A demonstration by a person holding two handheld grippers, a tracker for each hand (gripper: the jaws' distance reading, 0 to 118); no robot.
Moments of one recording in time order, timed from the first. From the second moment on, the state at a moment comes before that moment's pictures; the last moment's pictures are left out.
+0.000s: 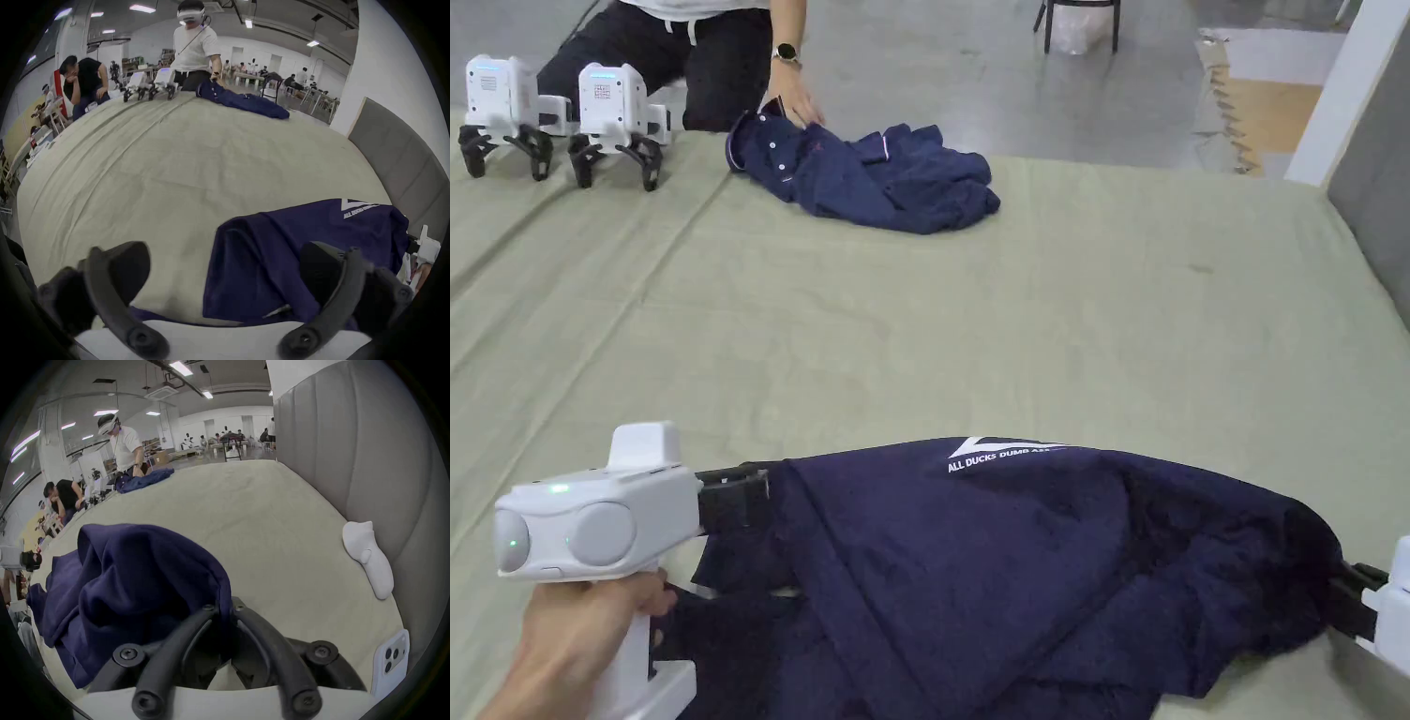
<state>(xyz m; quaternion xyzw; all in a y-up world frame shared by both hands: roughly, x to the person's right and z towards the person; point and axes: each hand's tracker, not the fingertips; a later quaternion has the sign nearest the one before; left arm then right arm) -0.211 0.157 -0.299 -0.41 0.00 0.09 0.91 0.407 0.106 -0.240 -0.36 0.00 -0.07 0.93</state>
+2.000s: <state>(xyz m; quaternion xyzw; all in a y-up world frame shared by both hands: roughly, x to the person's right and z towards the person) -0.283 0.640 -0.314 0.02 0.01 0.07 1.00 0.366 0.650 -0.254 0.03 0.01 -0.01 1.00</state>
